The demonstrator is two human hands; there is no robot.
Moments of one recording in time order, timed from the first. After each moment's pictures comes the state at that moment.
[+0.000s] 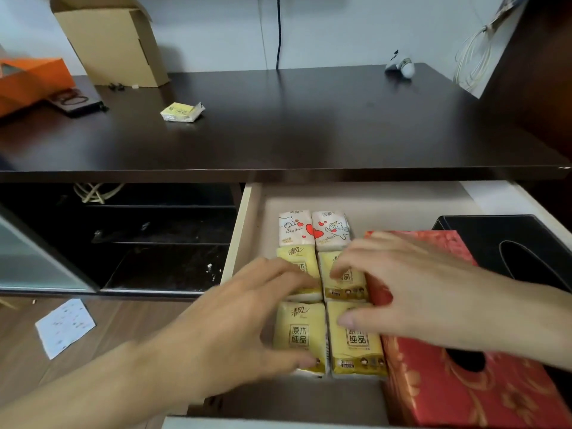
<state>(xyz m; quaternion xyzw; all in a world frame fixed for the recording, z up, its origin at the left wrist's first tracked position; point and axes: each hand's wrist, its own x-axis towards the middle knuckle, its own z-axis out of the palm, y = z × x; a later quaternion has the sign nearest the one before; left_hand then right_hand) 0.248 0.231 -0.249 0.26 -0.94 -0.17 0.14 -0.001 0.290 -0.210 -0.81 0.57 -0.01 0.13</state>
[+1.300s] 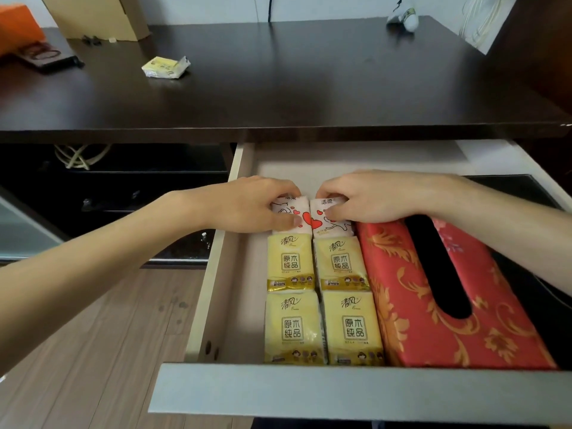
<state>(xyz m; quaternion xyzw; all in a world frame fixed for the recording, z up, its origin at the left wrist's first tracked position) 0.200 0.127 -0.249 0.32 -0.91 -0.25 -0.05 -0.012 0.190 -0.233 -0.75 0.63 0.08 0.21</state>
